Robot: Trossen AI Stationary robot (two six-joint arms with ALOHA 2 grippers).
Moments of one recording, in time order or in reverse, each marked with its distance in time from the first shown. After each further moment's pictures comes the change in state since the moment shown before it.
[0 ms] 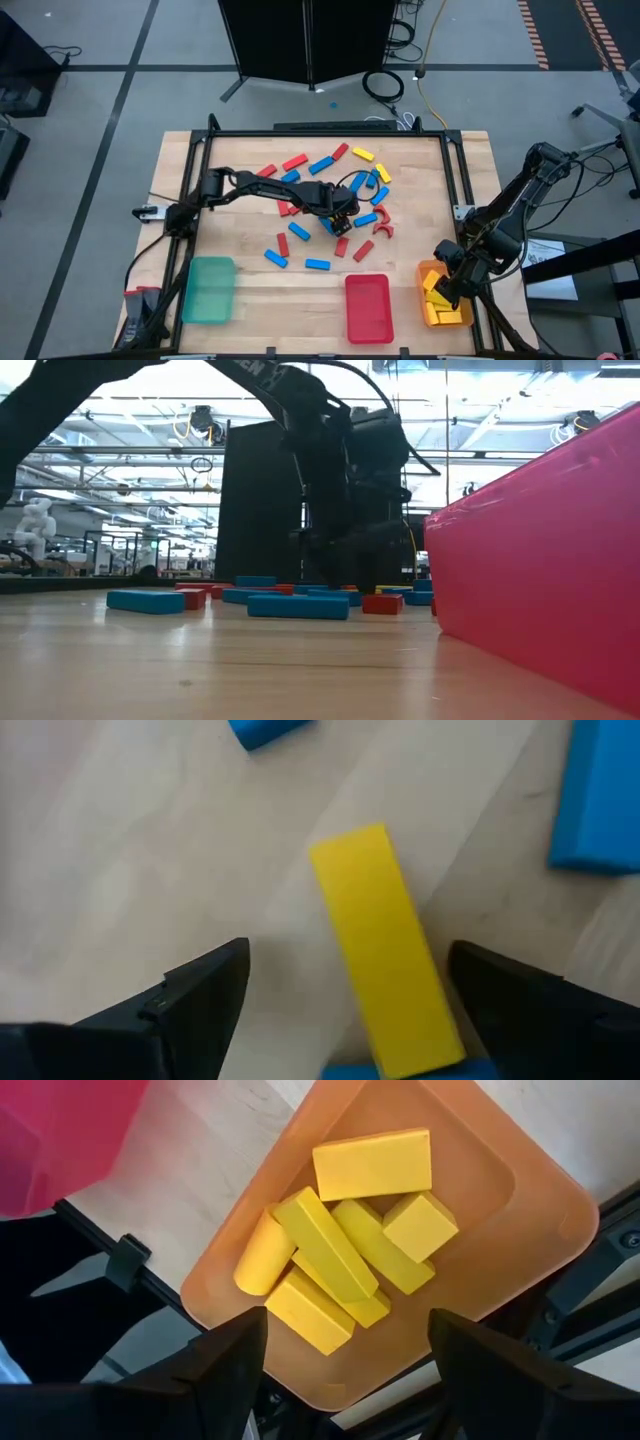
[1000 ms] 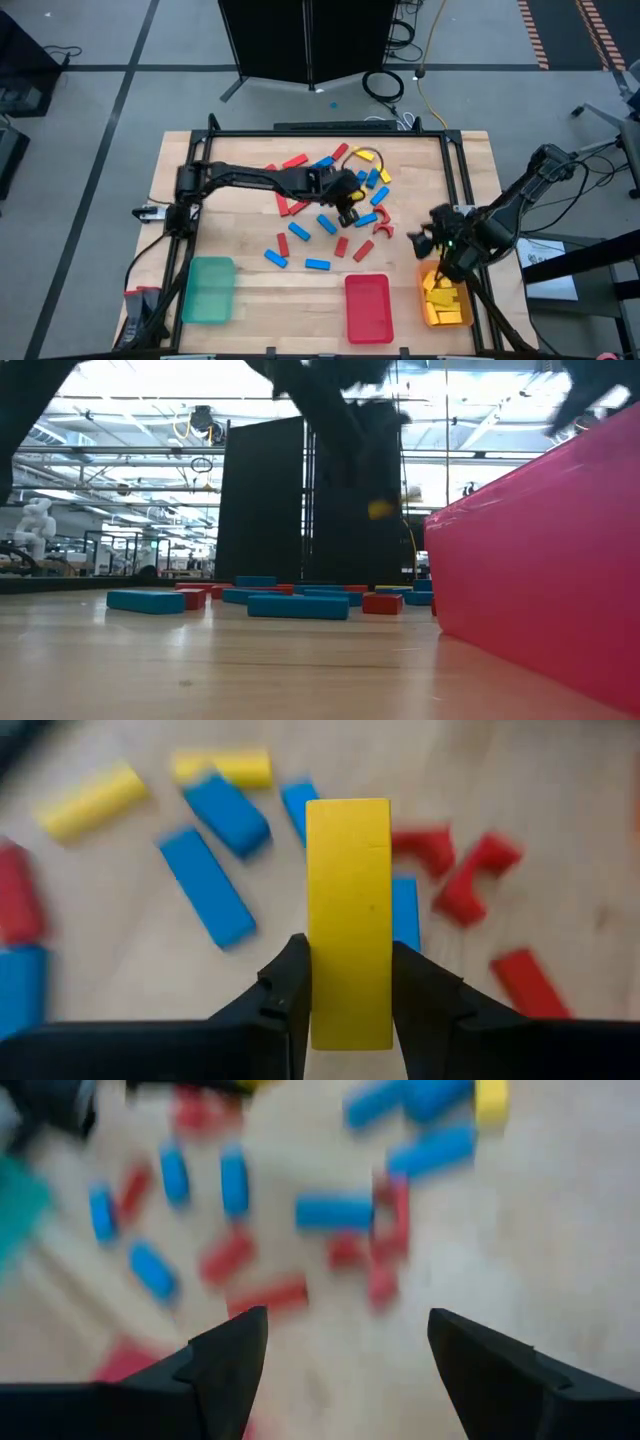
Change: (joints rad) left arm 0.012 -0.230 -0.001 0.178 0.081 0.206; right arm -0.151 -0.039 -0.001 -0.106 0.863 0.053
